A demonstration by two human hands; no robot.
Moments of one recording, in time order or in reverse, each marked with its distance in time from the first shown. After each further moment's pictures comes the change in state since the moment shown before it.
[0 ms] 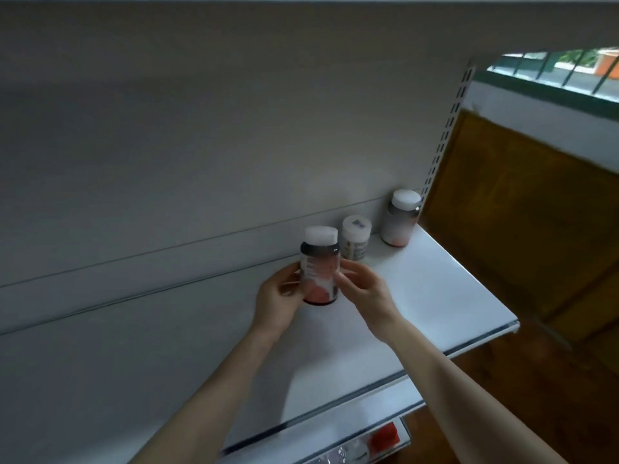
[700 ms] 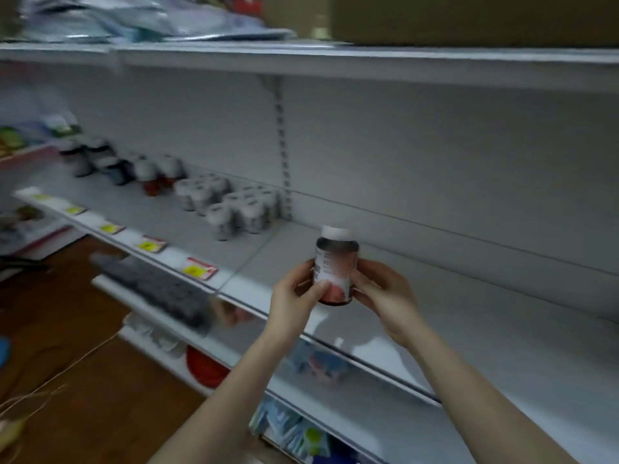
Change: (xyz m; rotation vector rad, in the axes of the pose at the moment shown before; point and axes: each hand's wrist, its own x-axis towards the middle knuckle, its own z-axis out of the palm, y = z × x) left_hand -0.219 0.013 -0.248 -0.057 0.685 -0.059; right_hand -0.113 -0.017 0.274 0.082 -0.760 -0.011
